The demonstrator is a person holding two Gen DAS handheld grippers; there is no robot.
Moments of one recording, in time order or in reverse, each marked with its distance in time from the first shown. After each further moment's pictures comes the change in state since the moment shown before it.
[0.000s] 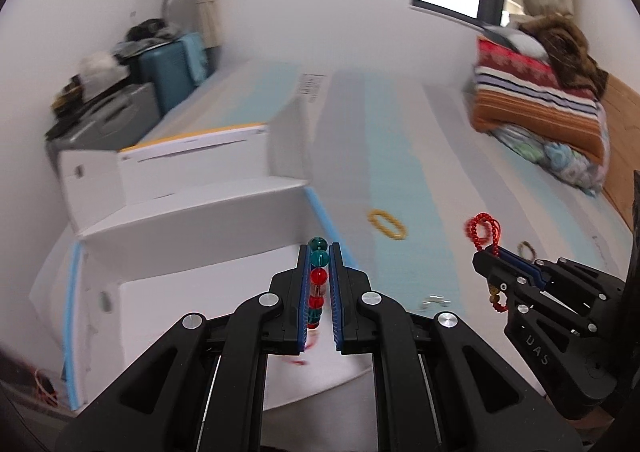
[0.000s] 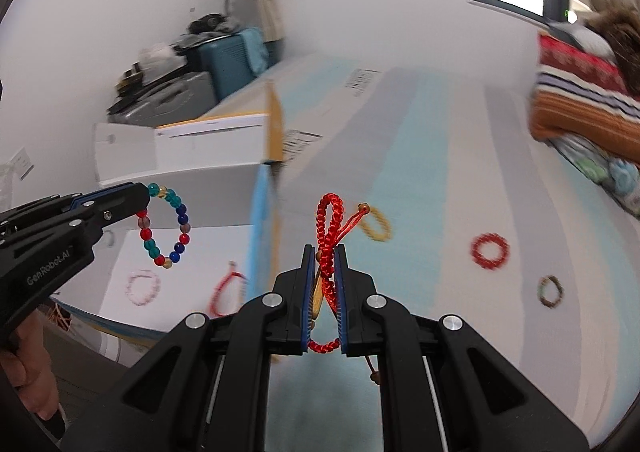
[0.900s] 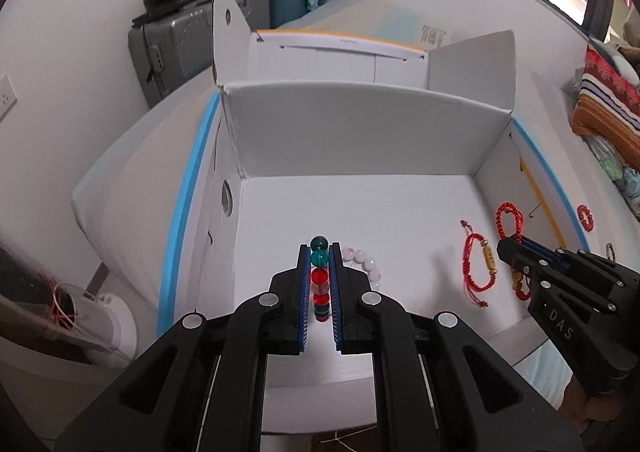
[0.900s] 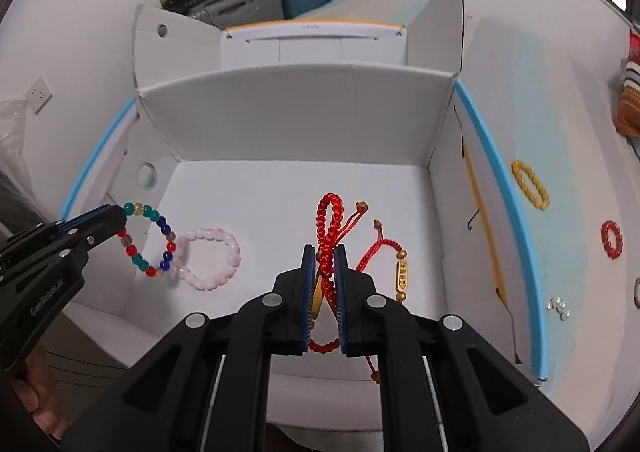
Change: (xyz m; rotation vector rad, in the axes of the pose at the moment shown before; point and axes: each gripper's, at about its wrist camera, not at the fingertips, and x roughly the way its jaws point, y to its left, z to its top) left arm 0.036 0.176 -0.083 -0.215 0.185 0.189; right arm 0.122 0.153 -0.027 -0.099 0.244 0.114
